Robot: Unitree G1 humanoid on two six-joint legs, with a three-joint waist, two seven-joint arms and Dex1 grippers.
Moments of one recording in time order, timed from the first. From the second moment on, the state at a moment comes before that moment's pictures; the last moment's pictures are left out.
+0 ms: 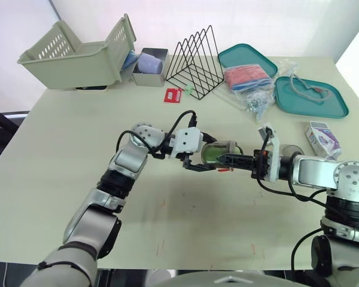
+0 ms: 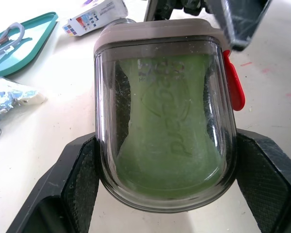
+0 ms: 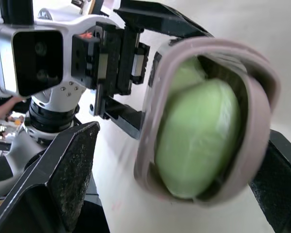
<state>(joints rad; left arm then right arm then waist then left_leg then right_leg) -0.71 0.44 -0.32 0.26 -0.08 -0.09 -1.31 -0.47 -0.38 -0.30 -0.13 1.50 1.53 0.01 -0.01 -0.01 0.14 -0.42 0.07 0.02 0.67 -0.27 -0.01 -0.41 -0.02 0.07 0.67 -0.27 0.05</state>
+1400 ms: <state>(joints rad) -0.74 0.44 -0.32 0.27 -0.09 -0.10 -1.30 -0.45 -0.57 -0.04 -0.11 1.70 1.24 -0.07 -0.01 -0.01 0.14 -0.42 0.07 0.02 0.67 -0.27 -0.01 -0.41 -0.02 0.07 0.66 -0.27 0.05</state>
